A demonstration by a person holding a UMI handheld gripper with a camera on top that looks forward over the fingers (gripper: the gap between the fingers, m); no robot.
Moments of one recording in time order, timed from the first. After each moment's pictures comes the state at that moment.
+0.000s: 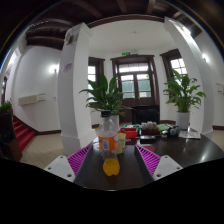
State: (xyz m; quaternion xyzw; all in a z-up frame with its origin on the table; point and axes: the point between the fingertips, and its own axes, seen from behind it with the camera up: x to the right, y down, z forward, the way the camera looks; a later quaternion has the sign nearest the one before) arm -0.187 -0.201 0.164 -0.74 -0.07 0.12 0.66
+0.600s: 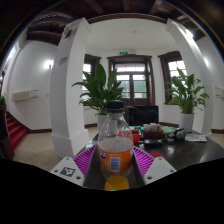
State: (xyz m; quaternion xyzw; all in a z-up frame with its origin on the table) arm -0.241 -0.076 0.136 -0.74 -0.06 0.08 0.67
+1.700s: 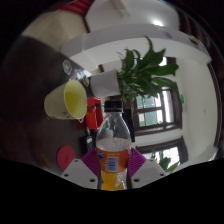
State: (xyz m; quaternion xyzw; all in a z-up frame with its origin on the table) arm -0.106 0.075 0.152 -0.59 -0.51 -0.41 0.47
